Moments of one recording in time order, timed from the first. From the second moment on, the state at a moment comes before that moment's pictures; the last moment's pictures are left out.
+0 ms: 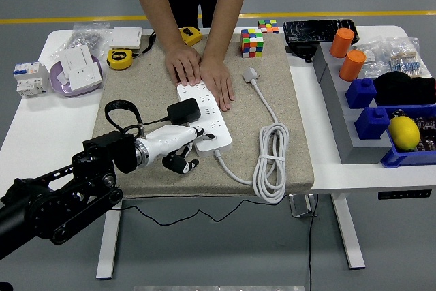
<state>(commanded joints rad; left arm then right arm) -0.56 0.26 -0.66 -1.22 1.88 -0.18 0.16 0.02 -0.14 1.36 0.18 -1.09 -0.08 0.05</state>
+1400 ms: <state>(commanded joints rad) -0.57 0.21 -1.05 -1.25 1.41 -0.03 -0.04 0.02 -0.13 1.36 0.18 -1.08 -0.08 0.05</state>
